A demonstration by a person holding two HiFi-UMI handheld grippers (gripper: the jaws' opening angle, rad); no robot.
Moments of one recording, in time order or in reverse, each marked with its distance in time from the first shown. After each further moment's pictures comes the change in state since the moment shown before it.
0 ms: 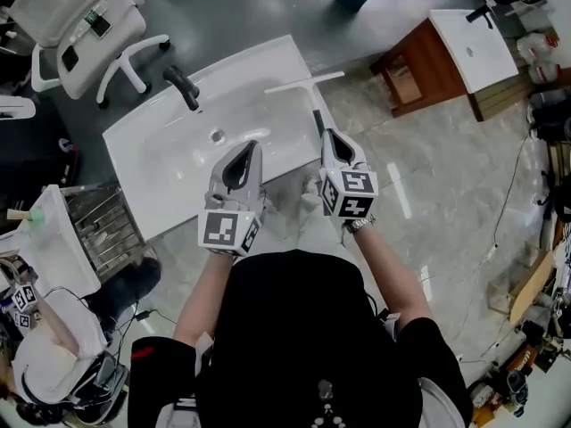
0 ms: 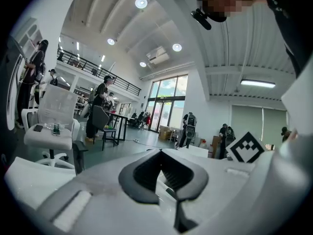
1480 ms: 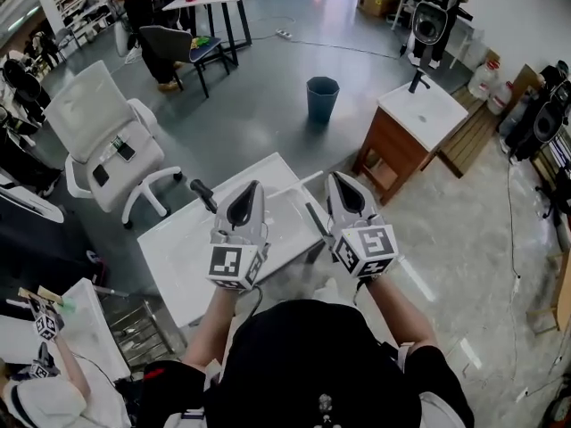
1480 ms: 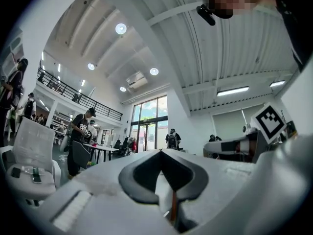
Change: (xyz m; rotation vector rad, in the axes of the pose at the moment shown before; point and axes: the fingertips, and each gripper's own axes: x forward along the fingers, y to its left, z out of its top) left arm -0.013 -0.044 0.175 0.200 -0.270 -0.178; right arm -0.167 0.051 0.209 -0.073 -0.594 0.024
